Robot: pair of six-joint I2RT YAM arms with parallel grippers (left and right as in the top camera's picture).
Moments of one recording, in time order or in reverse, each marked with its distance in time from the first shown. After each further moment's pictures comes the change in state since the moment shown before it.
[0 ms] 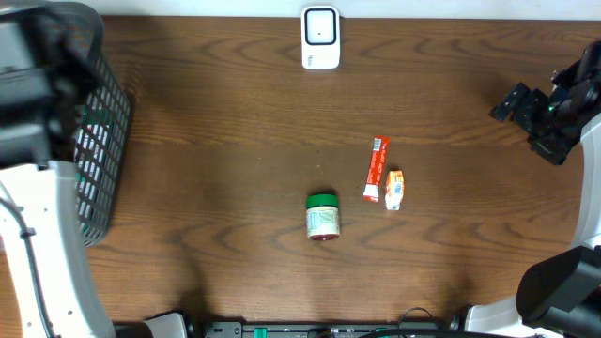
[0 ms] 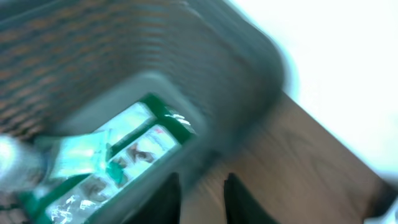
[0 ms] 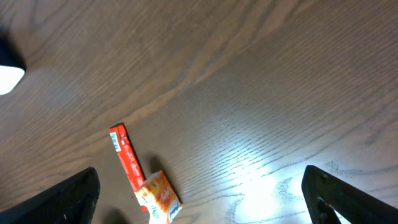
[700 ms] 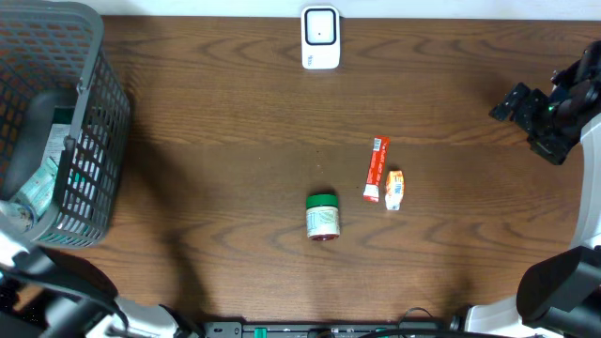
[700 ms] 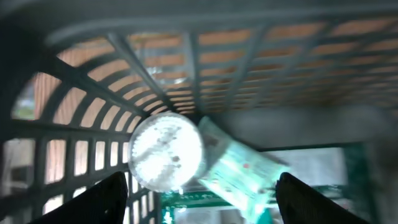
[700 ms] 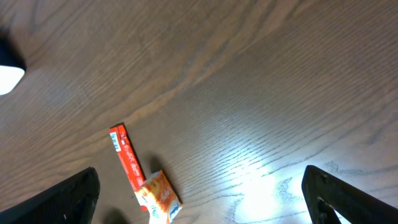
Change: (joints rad) left arm 0.535 0.308 0.000 -0.062 -0.085 -0.088; right arm 0.000 0.000 0.000 0.000 0.000 0.000
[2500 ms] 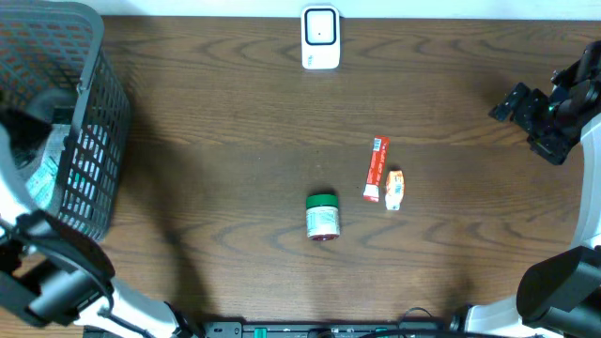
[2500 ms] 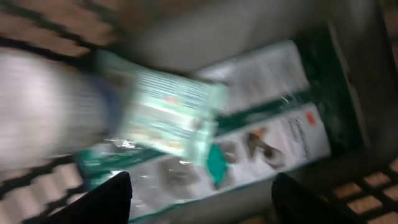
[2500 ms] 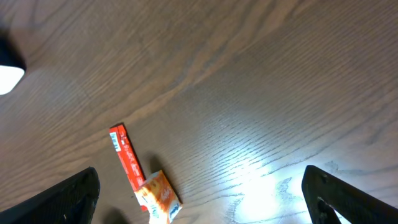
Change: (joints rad) left arm -0.128 0.100 -0.025 -0.027 0.178 0.075; right arm 0.000 0.000 0.000 0.000 0.000 0.000
